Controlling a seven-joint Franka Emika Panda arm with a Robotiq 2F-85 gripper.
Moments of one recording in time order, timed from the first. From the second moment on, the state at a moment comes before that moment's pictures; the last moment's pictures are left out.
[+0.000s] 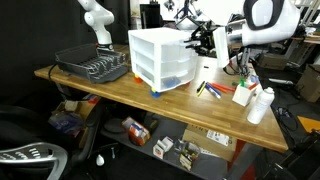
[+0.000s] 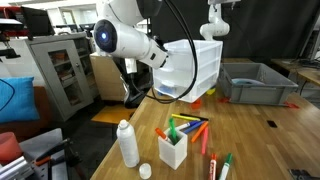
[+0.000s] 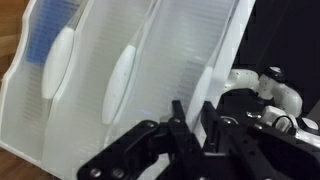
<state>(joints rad) 0.17 0.21 -0.04 -2.26 2.57 2.52 -1.46</state>
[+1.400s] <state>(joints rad) 0.16 -0.01 0.00 -2.49 2.30 2.64 -1.21</state>
